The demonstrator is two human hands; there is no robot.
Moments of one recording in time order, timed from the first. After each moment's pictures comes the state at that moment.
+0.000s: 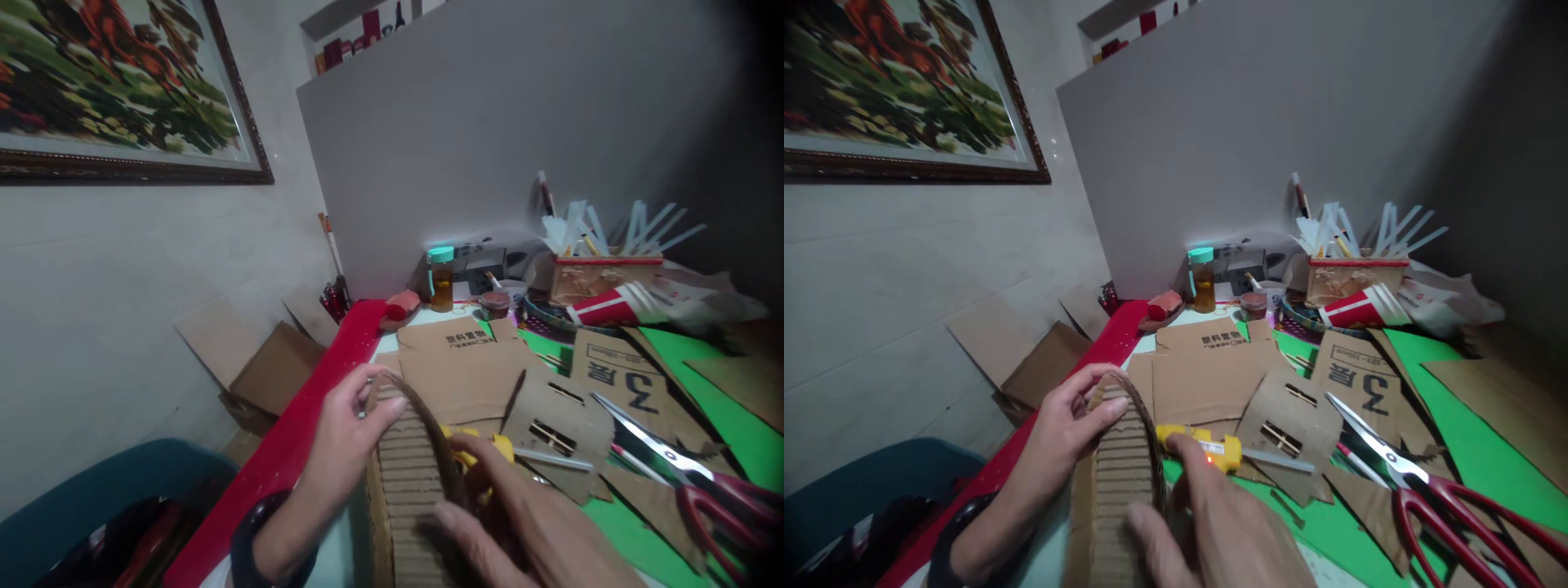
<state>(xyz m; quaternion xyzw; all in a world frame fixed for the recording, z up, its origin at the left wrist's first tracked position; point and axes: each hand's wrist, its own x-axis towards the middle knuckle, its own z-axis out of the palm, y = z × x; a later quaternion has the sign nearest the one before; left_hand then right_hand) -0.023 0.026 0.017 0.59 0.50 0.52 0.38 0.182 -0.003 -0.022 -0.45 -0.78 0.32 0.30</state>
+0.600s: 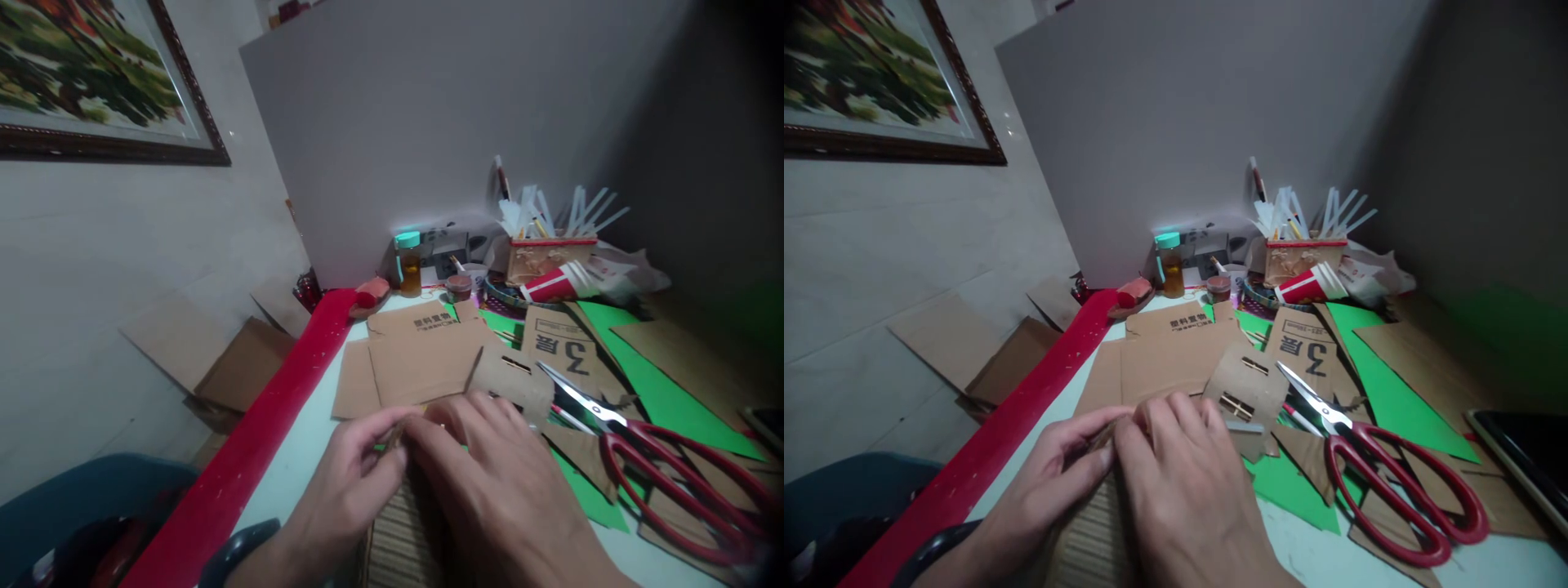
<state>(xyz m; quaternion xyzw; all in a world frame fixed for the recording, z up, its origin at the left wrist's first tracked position) 0.006 0.000 0.007 0.59 0.40 0.41 0.57 0.179 0.002 -0.012 -0.38 -0.84 -0.09 0.39</state>
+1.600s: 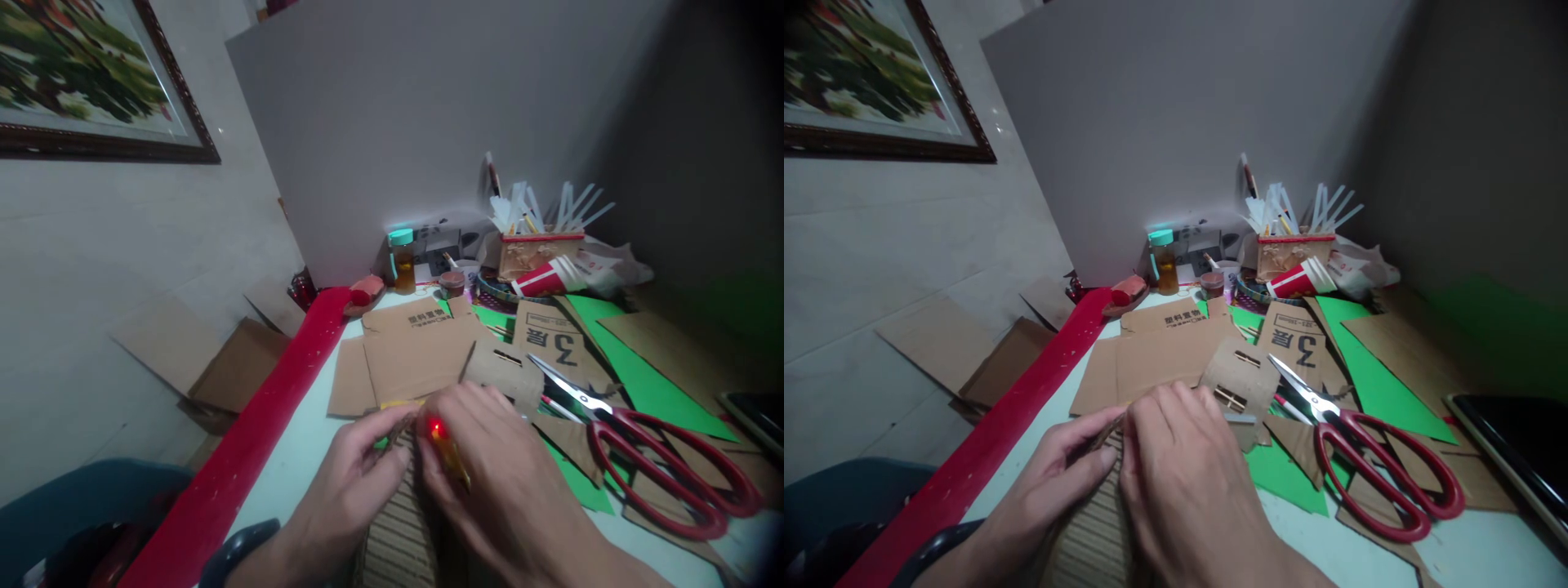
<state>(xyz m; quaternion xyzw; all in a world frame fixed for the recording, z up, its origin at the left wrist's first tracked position) 0.009 0.000 0.007 0.61 0.39 0.39 0.57 0.179 0.006 -0.013 -0.38 -0.82 -0.04 0.43</state>
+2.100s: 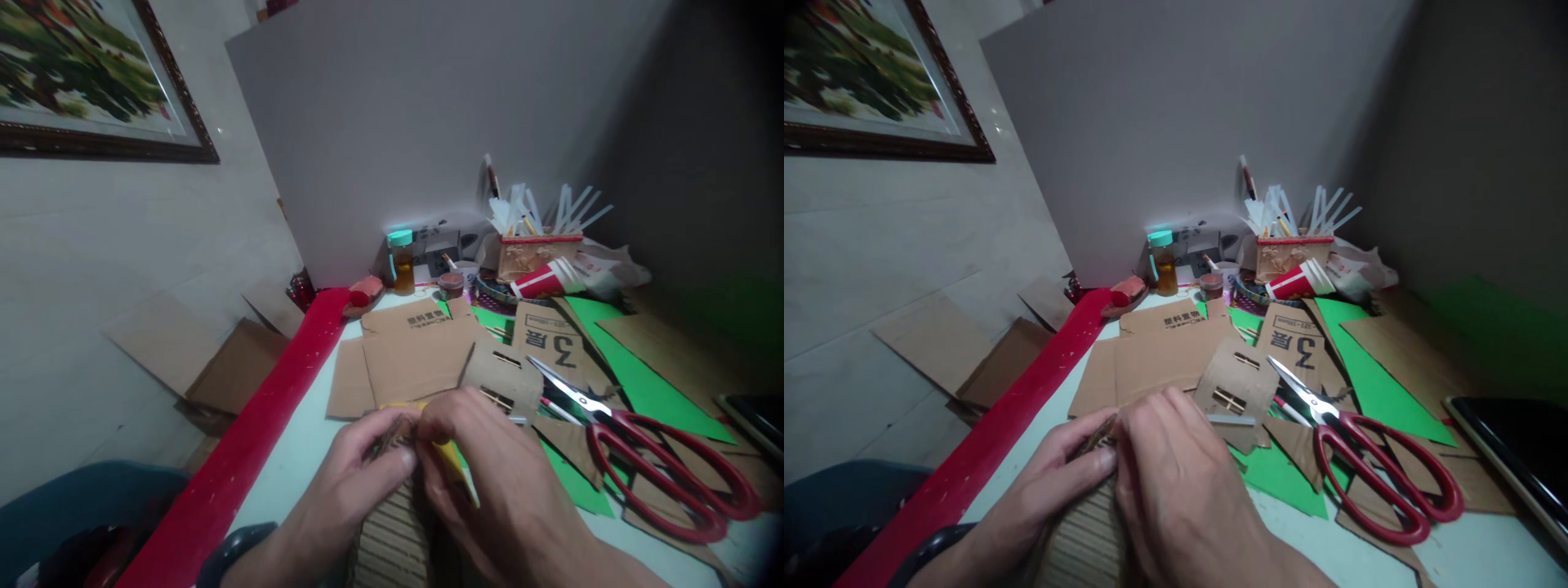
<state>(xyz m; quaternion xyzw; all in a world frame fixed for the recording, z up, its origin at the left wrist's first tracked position) 0.007 0.001 0.011 0.58 0.38 0.37 0.62 0.180 0.003 -0.002 -0.31 -0.81 -0.03 0.49</state>
